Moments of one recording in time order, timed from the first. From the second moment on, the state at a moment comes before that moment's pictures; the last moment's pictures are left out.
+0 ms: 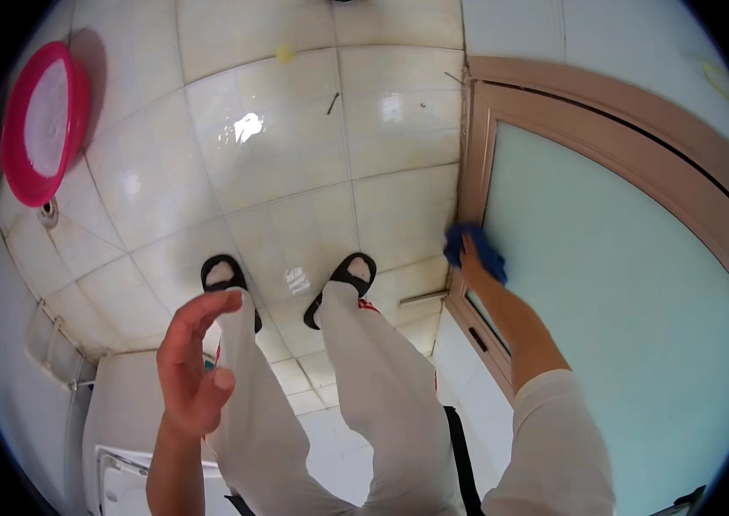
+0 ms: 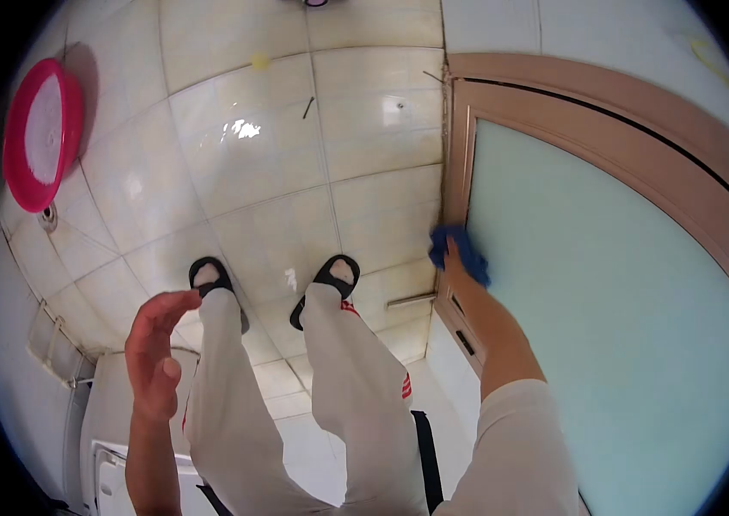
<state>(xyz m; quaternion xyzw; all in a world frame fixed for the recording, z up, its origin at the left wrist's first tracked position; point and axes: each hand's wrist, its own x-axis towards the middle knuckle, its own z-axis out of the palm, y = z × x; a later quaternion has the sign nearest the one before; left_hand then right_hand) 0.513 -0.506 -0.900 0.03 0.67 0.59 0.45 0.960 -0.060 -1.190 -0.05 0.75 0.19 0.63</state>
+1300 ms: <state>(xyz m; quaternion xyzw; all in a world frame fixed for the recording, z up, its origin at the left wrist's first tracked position) 0.534 -0.509 -0.807 0.14 0.72 0.46 0.49 1.000 -0.070 -0.984 0.13 0.87 -0.02 0.47</state>
